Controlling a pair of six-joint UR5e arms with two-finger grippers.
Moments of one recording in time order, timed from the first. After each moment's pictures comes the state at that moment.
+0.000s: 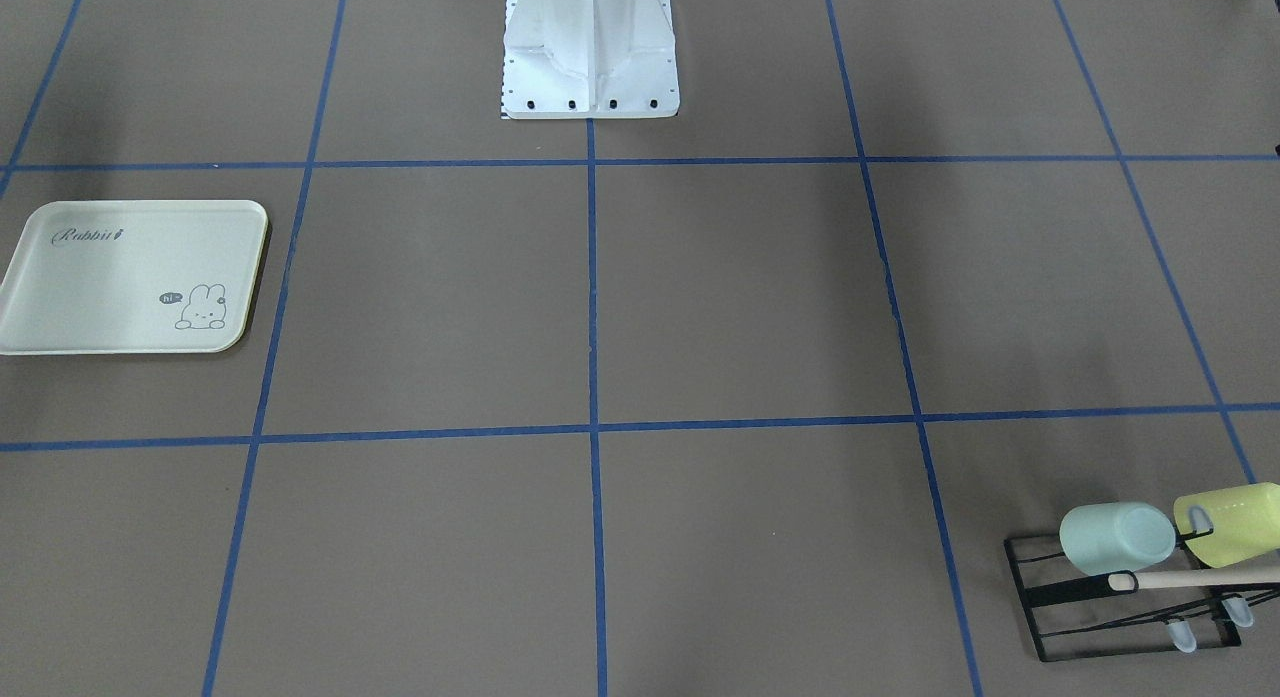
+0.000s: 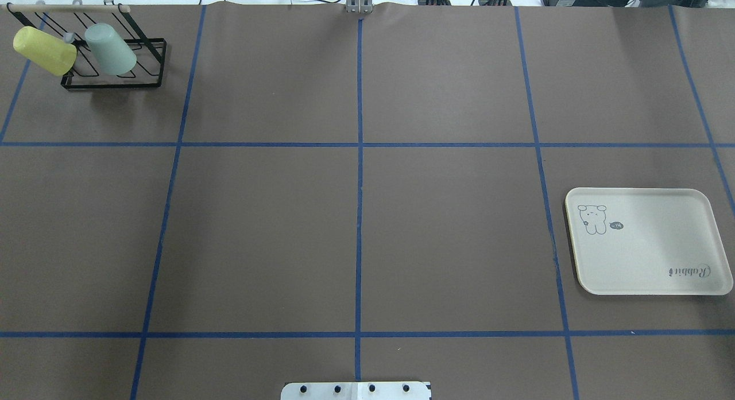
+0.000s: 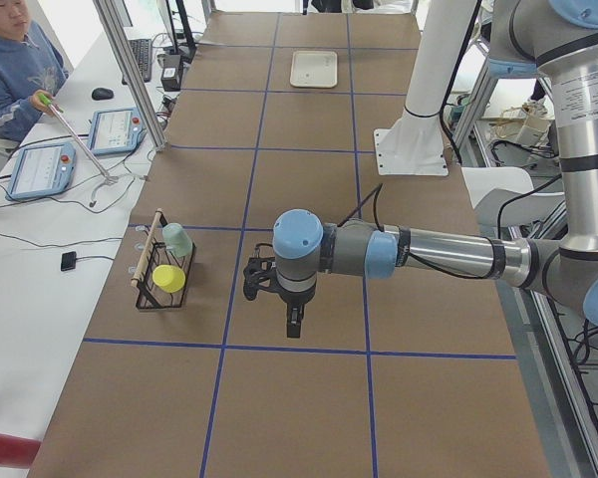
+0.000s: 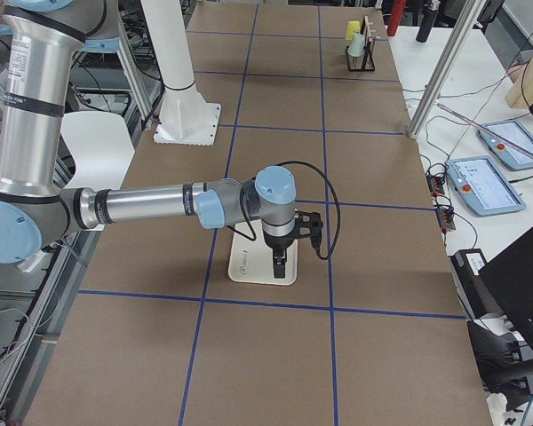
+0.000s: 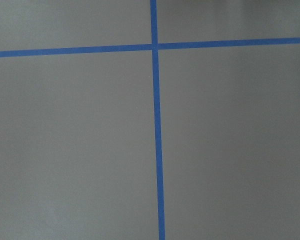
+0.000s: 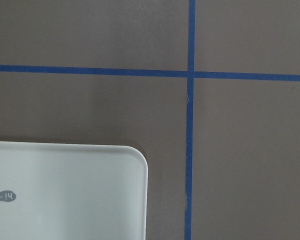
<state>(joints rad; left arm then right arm) -1.54 -1.34 -1.91 -1.55 -2.37 -0.03 1.43 -1.79 1.90 -1.46 2.28 0.24</state>
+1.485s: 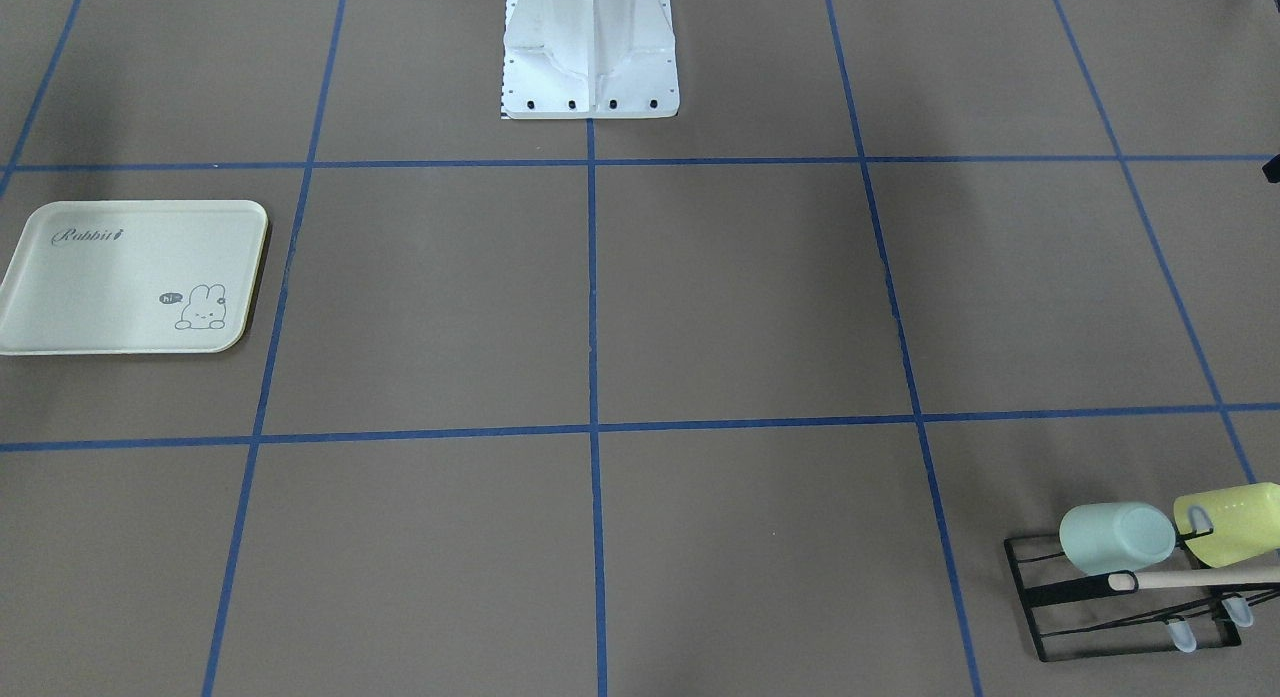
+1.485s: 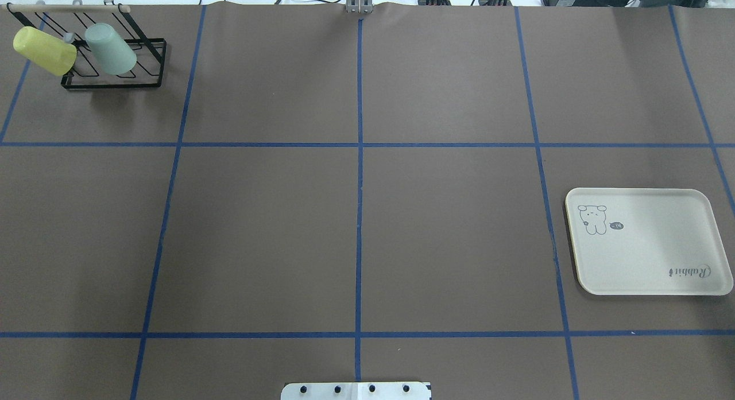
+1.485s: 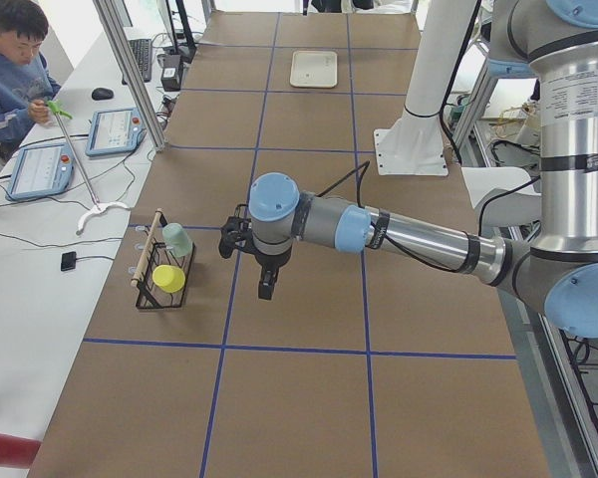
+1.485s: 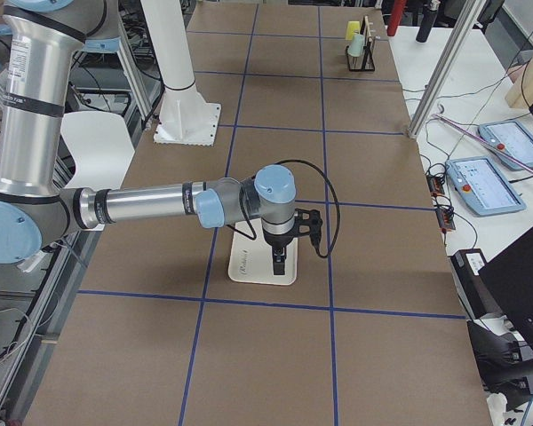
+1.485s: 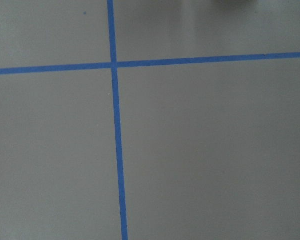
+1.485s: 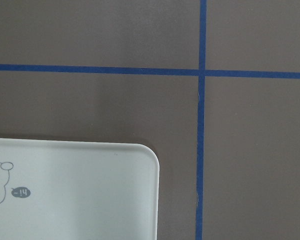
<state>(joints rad) -1.51 -1.50 -1.92 -1.54 -2.43 -0.09 1.43 -1.79 1.91 -1.46 2.30 0.24</state>
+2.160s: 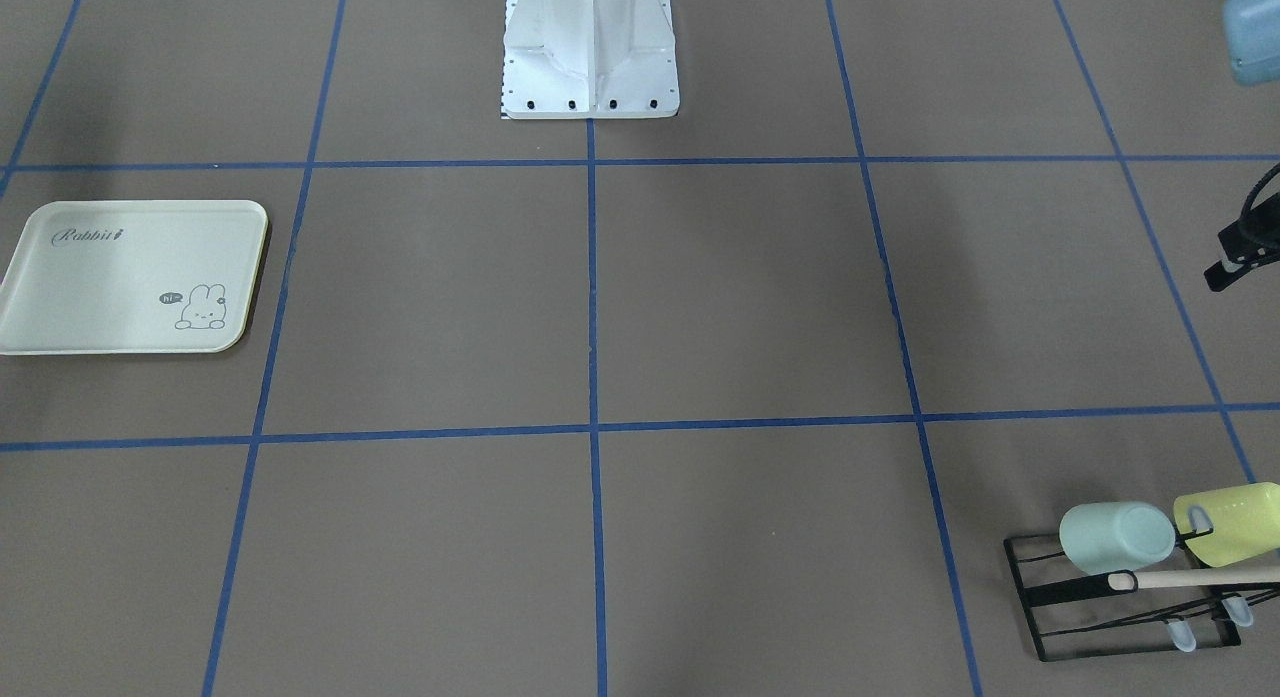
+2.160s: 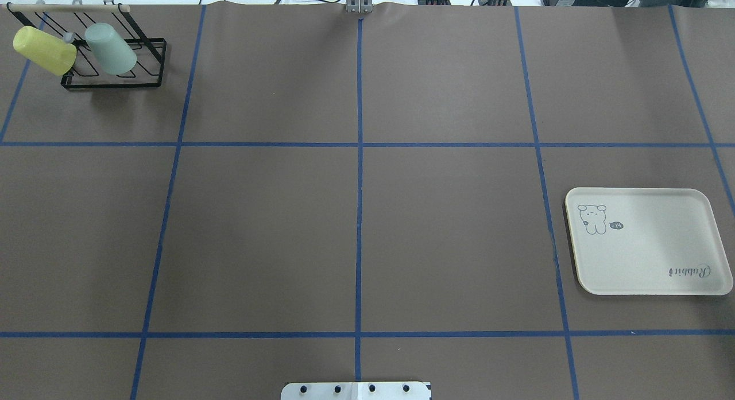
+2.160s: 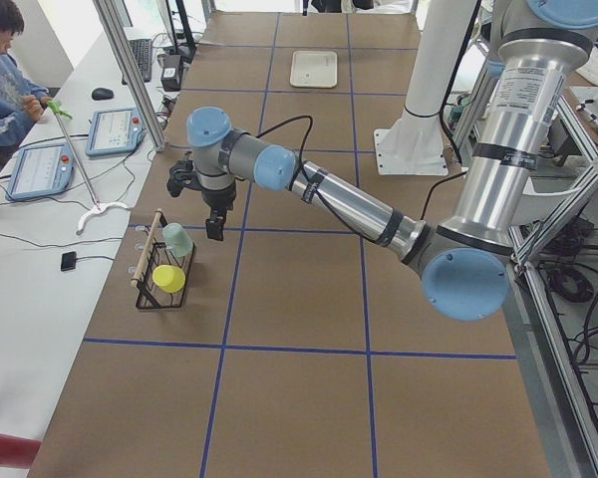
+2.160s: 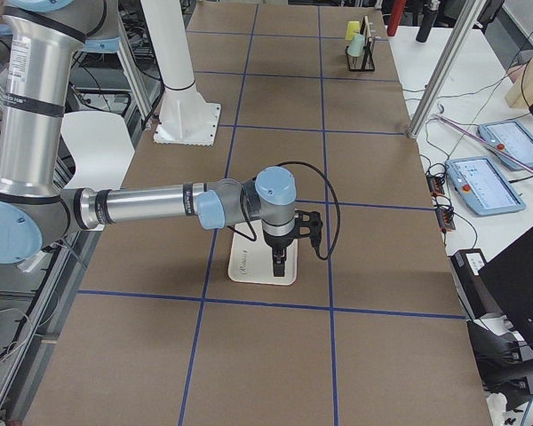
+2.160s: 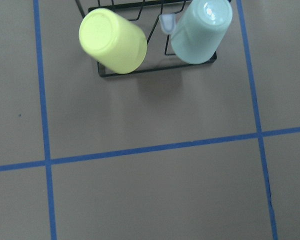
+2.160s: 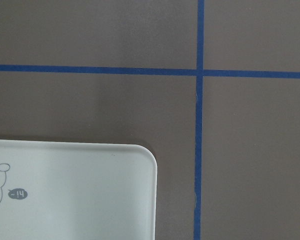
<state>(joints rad) -1.37 -1.87 -1.77 -1.44 -2.35 -0.30 1.43 -1.79 1.90 -1.46 2.30 0.24</state>
